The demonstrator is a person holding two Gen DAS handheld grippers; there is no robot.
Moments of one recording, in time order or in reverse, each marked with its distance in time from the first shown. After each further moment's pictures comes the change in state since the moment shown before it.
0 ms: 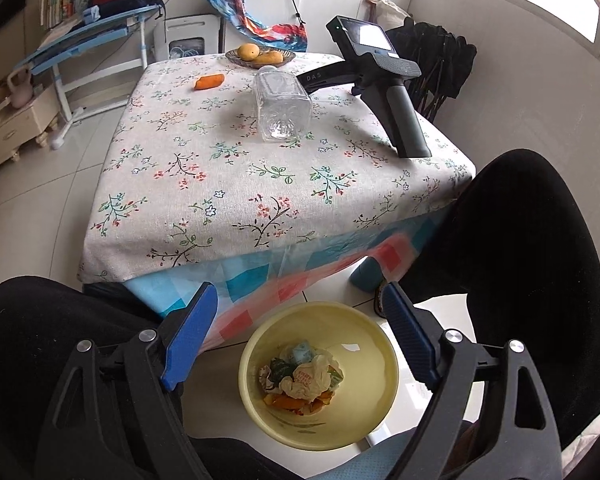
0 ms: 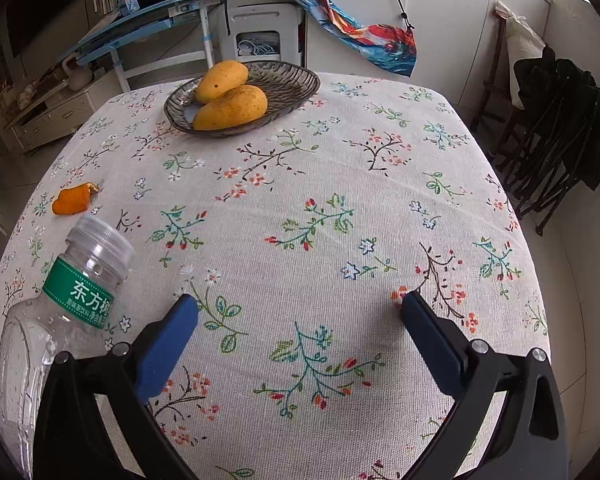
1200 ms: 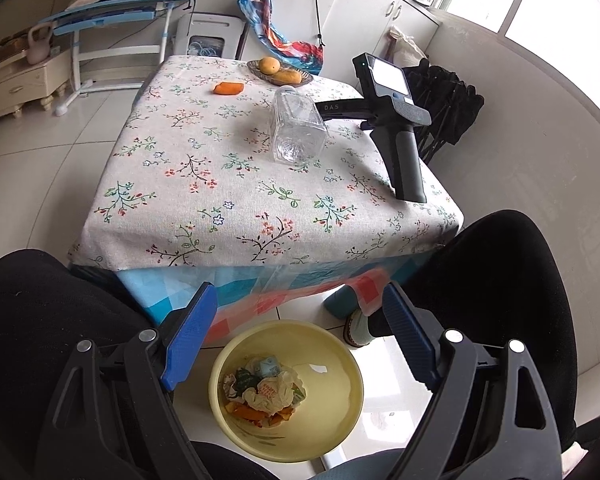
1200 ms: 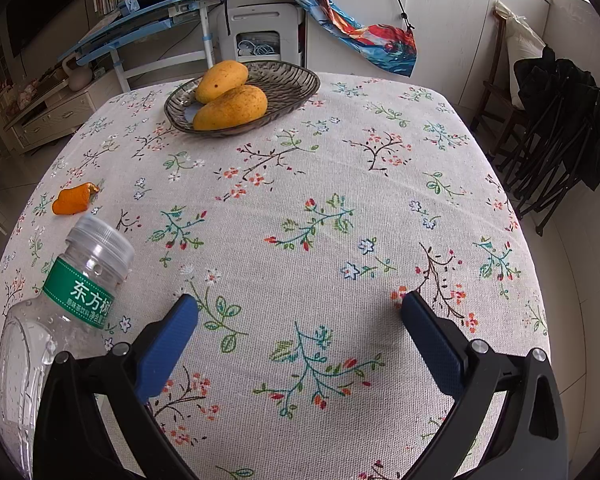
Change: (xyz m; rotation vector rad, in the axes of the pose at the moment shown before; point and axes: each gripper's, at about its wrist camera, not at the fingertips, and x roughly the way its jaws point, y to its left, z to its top) left arm -0.011 0.017 0.002 -0.165 -0.076 -0.073; right arm 0.000 0.000 0.000 0.000 -0.001 0.000
